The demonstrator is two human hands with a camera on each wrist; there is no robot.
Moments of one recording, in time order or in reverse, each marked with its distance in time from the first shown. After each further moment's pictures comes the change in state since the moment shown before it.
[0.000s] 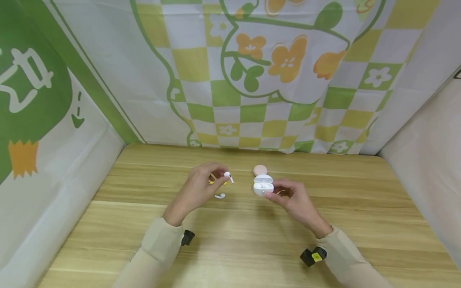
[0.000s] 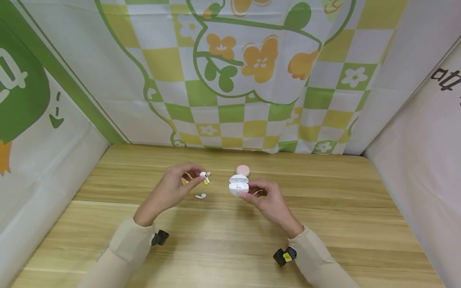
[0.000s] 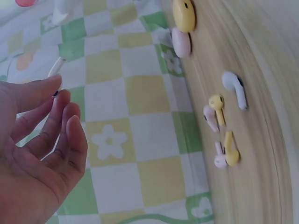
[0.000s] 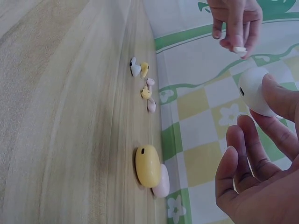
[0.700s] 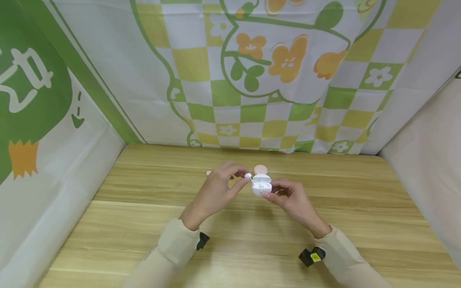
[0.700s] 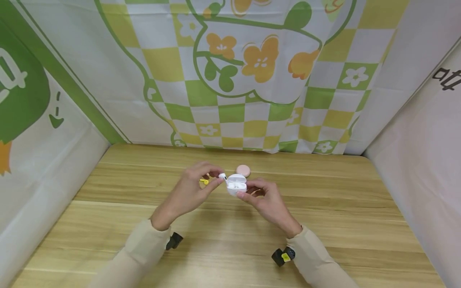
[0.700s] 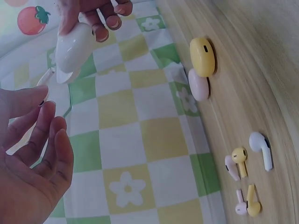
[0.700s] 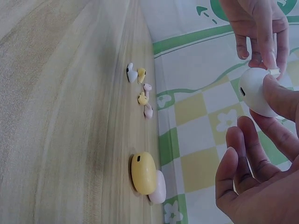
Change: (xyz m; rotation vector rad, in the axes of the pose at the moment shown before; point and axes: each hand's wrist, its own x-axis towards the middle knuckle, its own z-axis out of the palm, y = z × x) left_hand 0.011 0.030 0.028 -0.018 0.042 0.152; right_hand 0.002 -0.004 0.004 -0.003 -0.008 0.000
